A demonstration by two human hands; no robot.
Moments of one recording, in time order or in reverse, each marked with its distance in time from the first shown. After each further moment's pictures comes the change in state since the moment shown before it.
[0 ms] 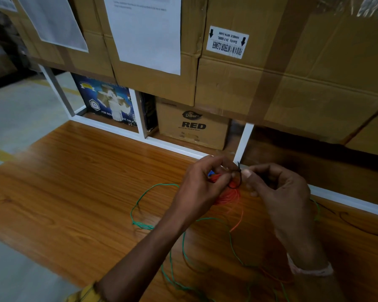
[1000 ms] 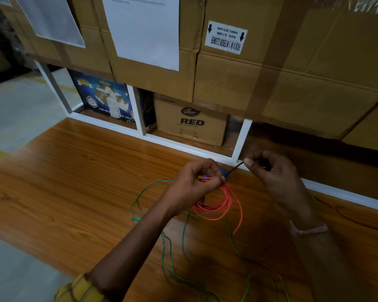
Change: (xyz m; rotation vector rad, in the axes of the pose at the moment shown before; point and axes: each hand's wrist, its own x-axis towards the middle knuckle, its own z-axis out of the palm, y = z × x) left_hand -0.004 -0.012 -0.020 -0.094 -0.184 -0.141; right_hand 0.042 0.027 -0.008 -0.137 -0.149 0.031
